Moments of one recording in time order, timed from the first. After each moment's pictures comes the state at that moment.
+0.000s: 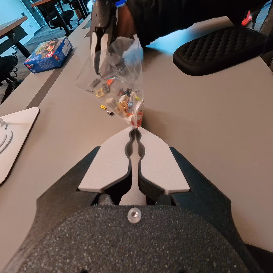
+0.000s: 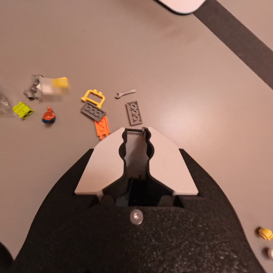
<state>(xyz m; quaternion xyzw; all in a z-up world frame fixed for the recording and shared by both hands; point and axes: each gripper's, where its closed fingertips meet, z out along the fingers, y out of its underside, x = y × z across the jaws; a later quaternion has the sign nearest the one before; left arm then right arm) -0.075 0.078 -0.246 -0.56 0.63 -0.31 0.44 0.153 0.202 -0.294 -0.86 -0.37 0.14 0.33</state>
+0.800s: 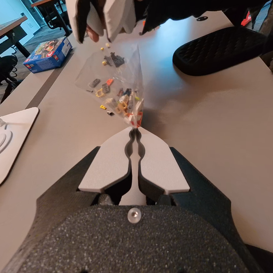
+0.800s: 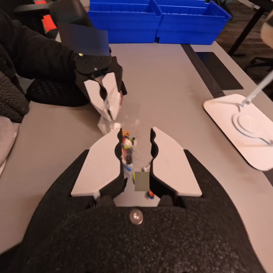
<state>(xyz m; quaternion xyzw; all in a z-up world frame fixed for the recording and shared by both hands) -0.075 0.078 -0.245 -0.56 0.63 -0.31 0.44 -0.008 0.111 -0.173 -0.67 -0.54 0.30 0.42</state>
